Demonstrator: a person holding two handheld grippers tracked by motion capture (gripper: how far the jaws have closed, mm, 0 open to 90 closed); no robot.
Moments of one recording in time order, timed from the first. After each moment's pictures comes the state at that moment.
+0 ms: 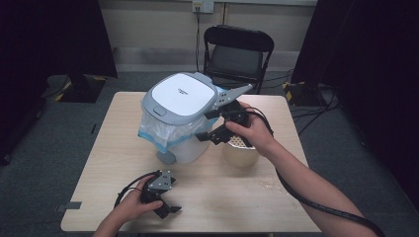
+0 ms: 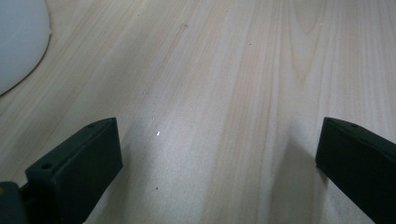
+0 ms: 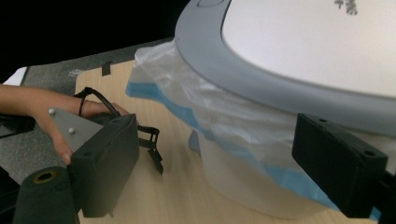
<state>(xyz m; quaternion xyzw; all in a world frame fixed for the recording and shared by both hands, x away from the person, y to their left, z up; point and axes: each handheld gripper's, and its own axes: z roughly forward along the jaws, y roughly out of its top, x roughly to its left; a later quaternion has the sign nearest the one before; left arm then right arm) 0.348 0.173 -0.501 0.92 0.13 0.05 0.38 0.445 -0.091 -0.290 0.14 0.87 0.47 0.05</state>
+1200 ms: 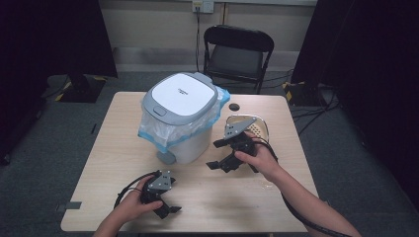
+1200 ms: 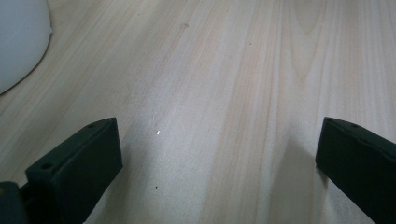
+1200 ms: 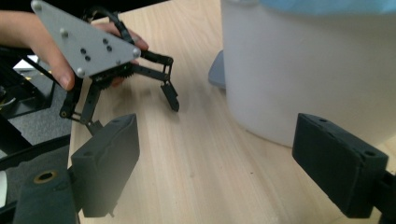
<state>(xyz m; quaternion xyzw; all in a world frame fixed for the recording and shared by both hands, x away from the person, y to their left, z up) 0.347 0.173 -0.503 0.91 0.14 0.05 0.39 0.422 -0.119 -0.376 0.14 0.88 0.44 0.01</state>
